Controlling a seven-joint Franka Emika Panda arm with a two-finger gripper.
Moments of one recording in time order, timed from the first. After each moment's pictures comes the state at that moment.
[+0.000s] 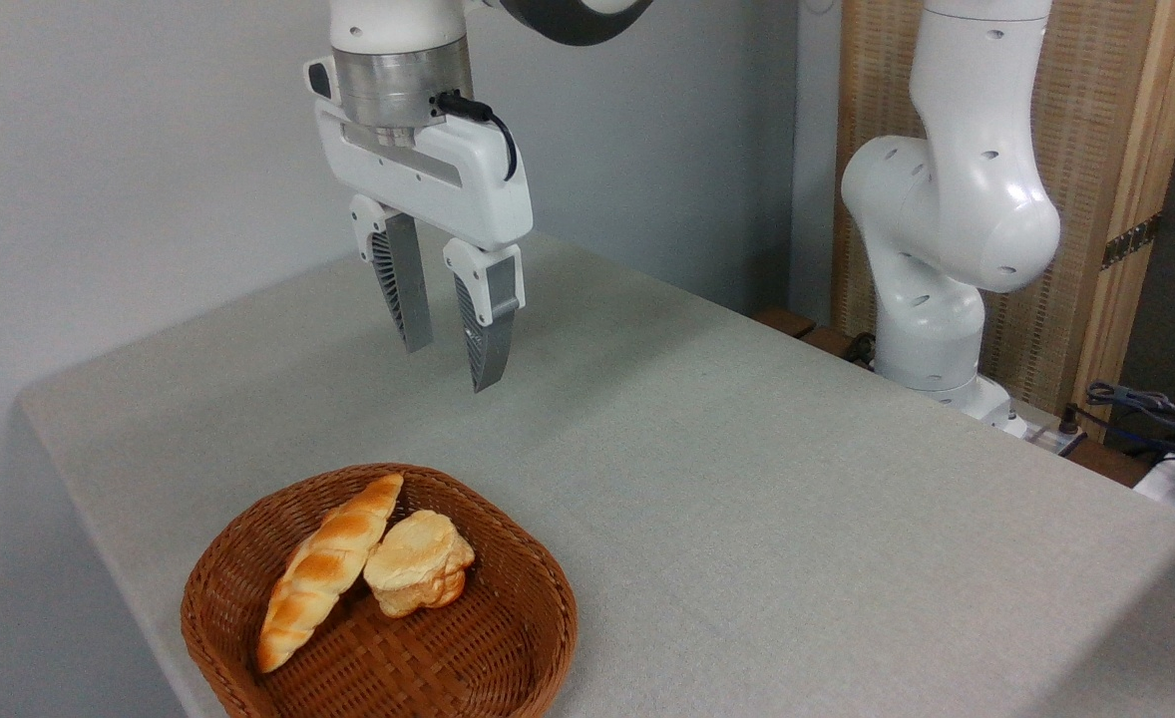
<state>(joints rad) -0.28 -0.12 0.11 -1.87 -0.03 1.81 0.52</state>
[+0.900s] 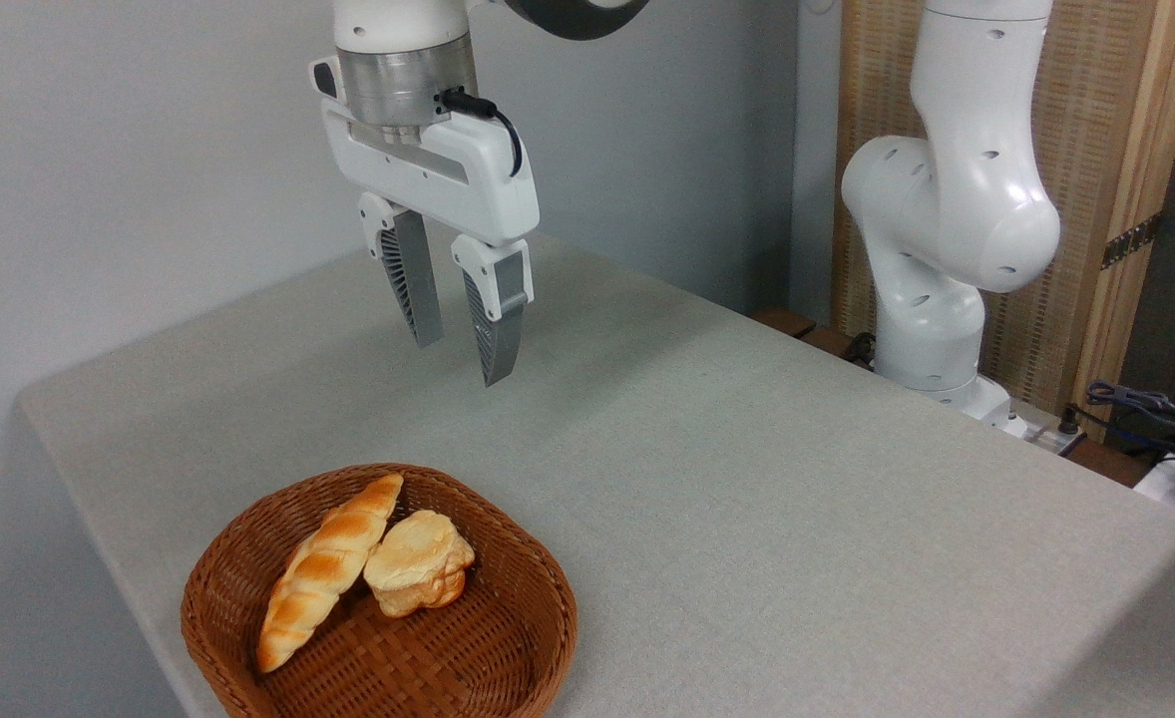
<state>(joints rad) -0.28 -0.13 0.11 -1.87 -0.03 1.78 0.52</state>
